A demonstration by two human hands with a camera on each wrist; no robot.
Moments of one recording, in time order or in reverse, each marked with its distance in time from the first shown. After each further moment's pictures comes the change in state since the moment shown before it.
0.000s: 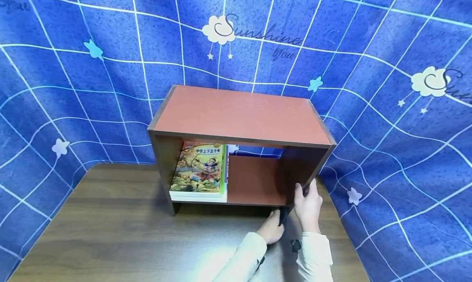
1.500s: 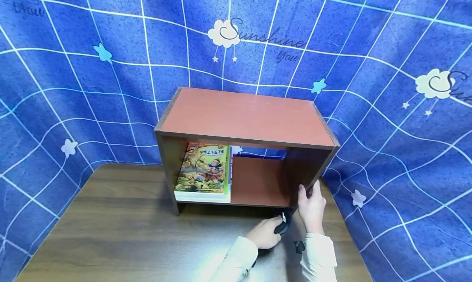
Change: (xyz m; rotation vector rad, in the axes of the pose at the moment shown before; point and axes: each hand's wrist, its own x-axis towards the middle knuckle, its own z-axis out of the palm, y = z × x) left_hand -0.034 0.012 -0.053 0.221 -0.123 0.182; right_hand 0.002 -0.001 -0.001 -0.016 -0.018 0.000
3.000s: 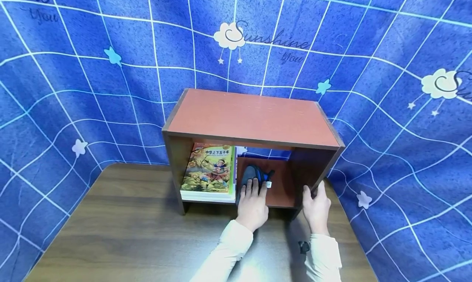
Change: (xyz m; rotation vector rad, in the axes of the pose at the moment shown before) left_hand 0.002 0.006 -0.072 0.637 0.432 -0.135; right_hand -0.001 0.000 -0.003 0.005 -0.010 0.014
